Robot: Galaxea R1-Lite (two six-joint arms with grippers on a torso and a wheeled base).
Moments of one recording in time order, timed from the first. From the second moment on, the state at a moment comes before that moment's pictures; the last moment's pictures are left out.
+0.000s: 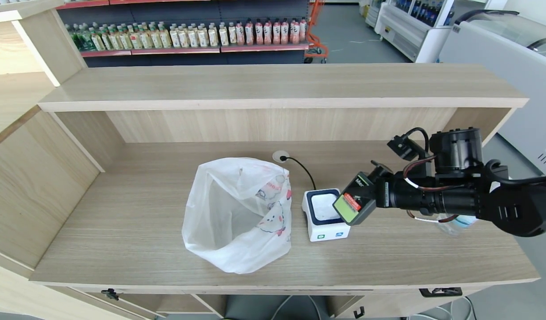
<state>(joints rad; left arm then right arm) 0.00 0.00 0.00 0.00 0.00 0.00 0.29 1.78 -0.92 -0.41 0.43 0.20</state>
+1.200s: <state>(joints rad) 0.00 0.00 0.00 0.00 0.00 0.00 0.34 1.96 -1.02 -0.52 0.46 0.21</state>
